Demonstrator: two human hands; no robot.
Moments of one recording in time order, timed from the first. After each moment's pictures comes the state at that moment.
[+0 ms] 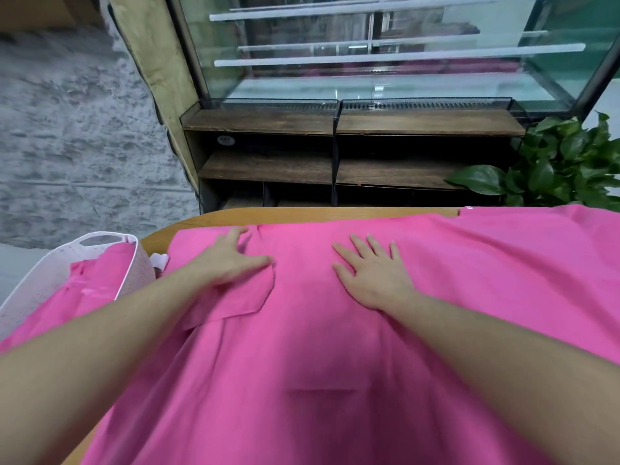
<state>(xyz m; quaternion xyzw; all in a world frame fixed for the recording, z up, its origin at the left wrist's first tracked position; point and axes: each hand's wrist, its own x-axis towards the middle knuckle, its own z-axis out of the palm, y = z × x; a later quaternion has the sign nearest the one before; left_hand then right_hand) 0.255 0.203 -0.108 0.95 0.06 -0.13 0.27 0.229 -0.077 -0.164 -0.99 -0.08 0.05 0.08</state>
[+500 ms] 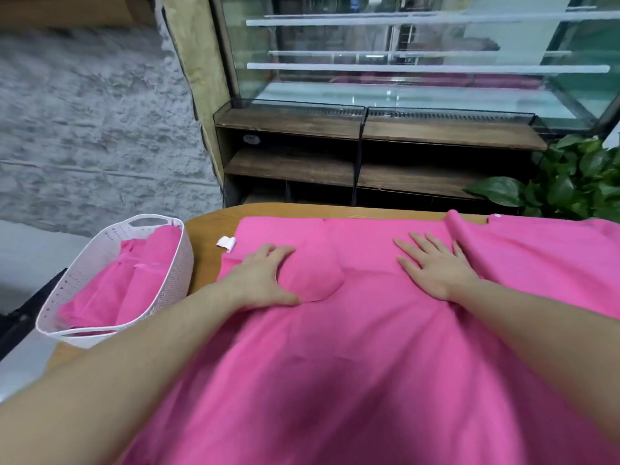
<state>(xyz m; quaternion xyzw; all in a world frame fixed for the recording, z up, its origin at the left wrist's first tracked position) 0.195 0.213 -0.117 0.97 -0.10 -0.14 0.17 0.226 -0.141 -0.156 -0.99 -0.04 0.09 0.05</state>
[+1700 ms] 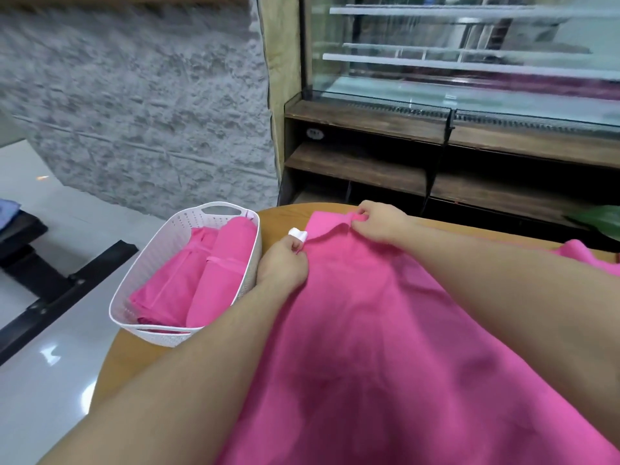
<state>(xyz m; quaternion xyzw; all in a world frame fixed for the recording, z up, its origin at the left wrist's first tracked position) 0.230 0.281 -0.142 0.90 0.19 0.04 0.39 0.350 0.102 -0.121 -0.97 -0.13 0.06 0.18</state>
